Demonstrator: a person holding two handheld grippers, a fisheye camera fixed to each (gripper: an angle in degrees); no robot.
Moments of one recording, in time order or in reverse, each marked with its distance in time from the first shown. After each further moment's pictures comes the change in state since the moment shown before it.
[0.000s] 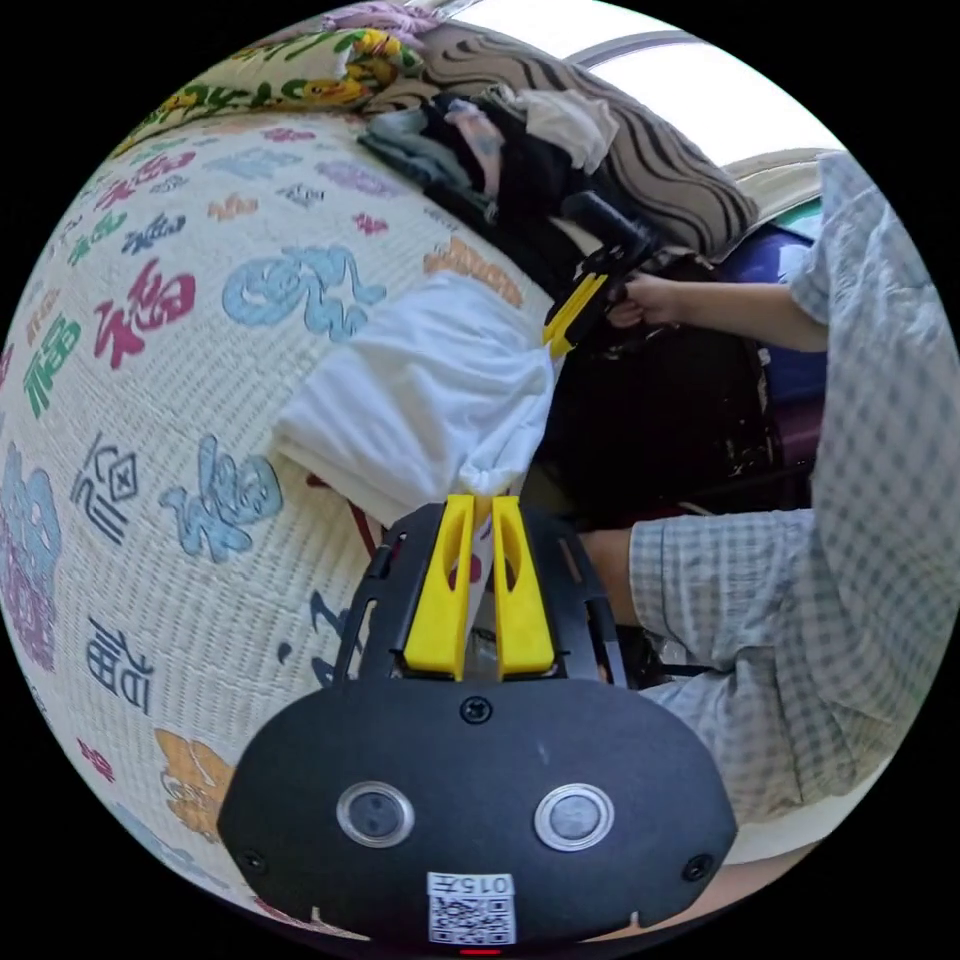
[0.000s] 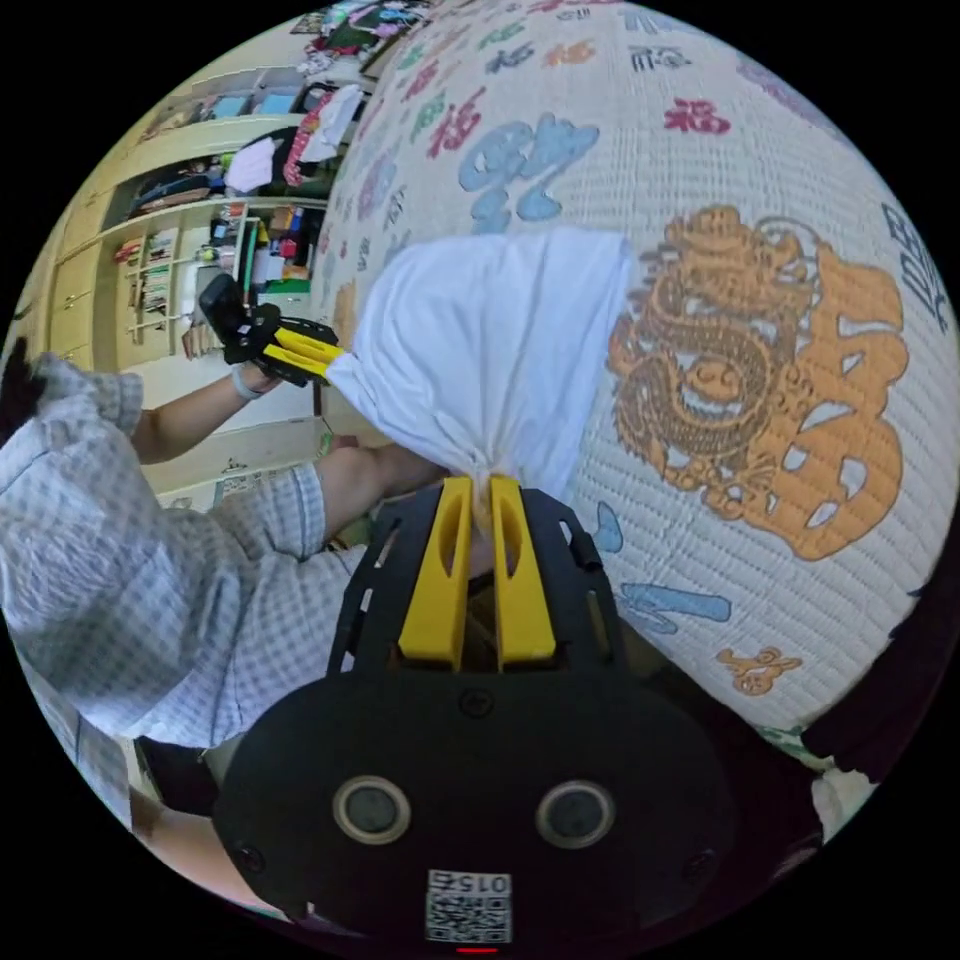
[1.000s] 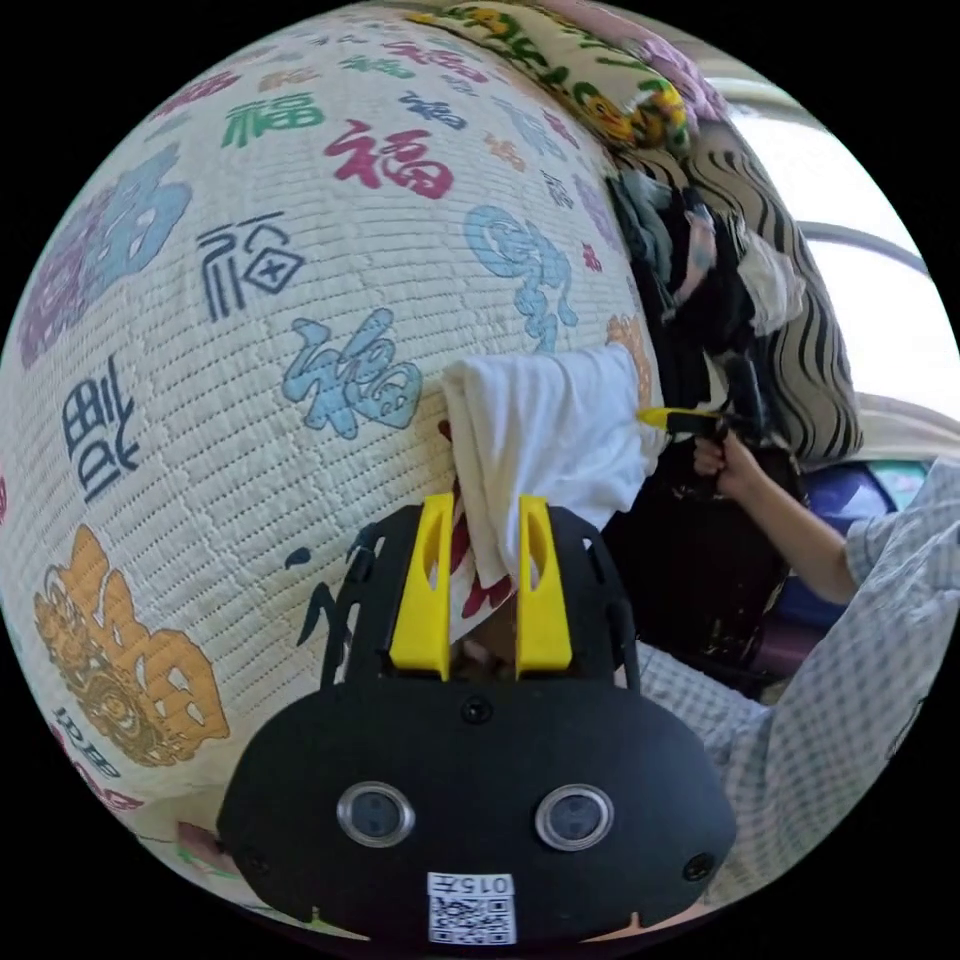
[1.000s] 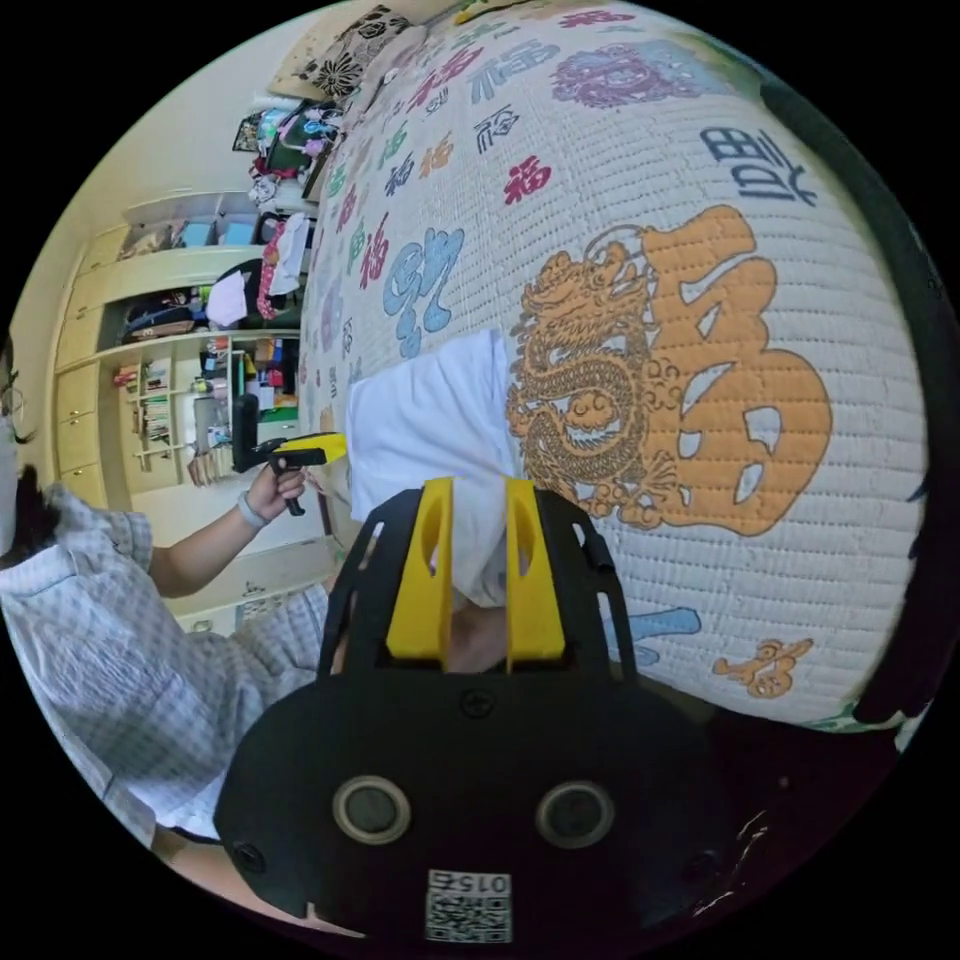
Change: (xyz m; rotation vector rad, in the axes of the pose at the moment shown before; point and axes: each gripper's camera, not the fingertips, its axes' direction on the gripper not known) left arm -0.078 -0.010 0.005 0.120 -0.004 -0.602; right arm 0.013 0.066 -0.012 0.298 -0.013 0.224
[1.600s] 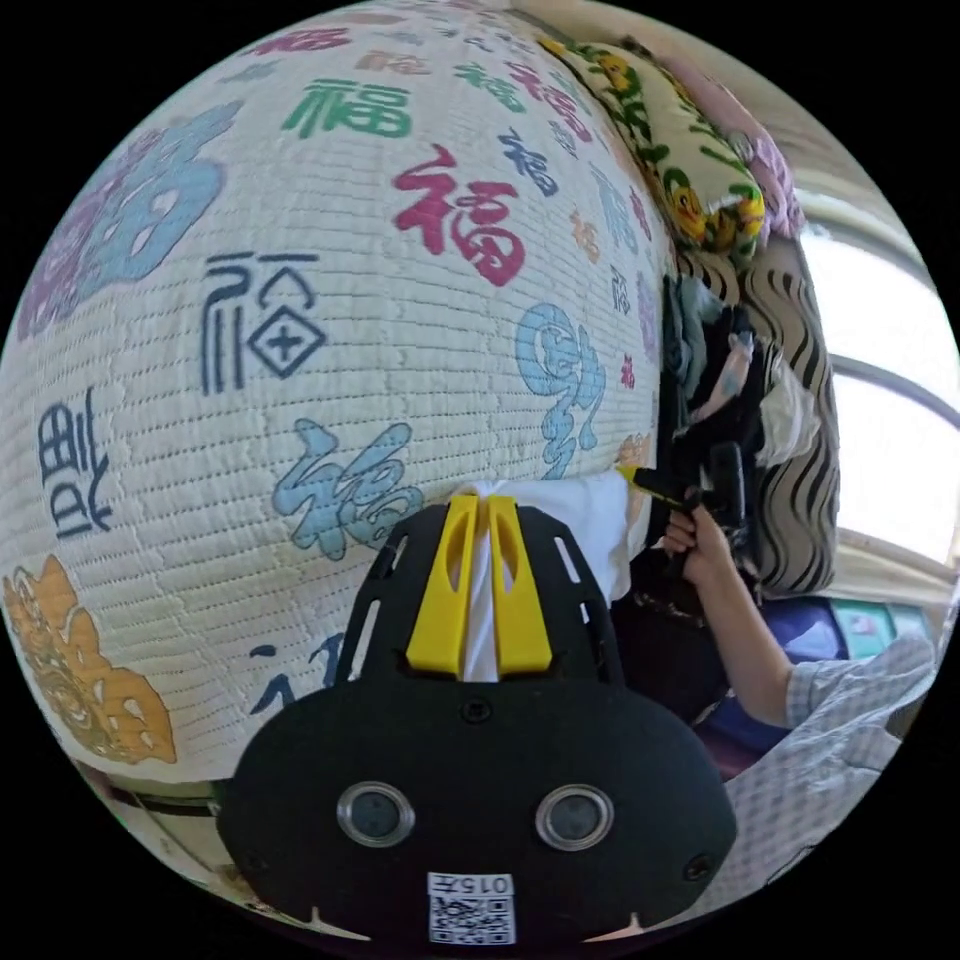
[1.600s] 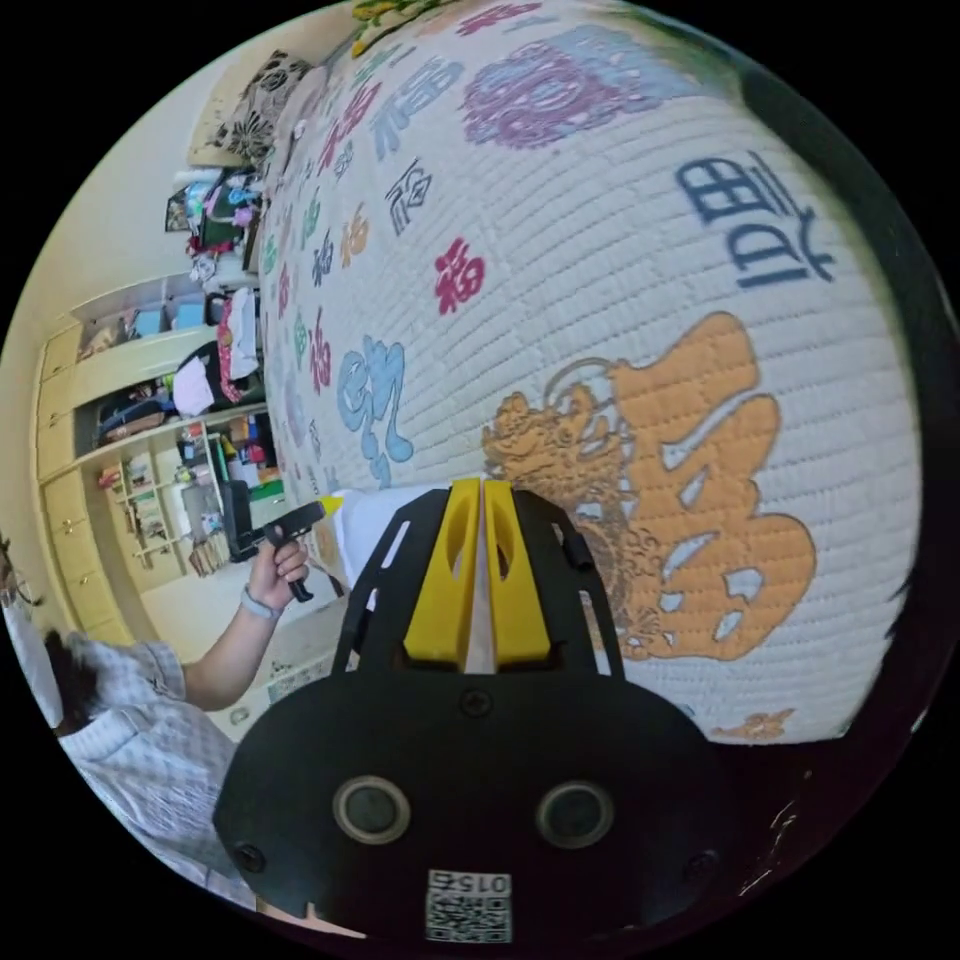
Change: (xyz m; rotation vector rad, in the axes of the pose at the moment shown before) left arm -0.032 -0.096 -0.011 0.114 0.085 -0.263; right arm 0.018 -0.054 -0.008 0.044 -0.003 0.200
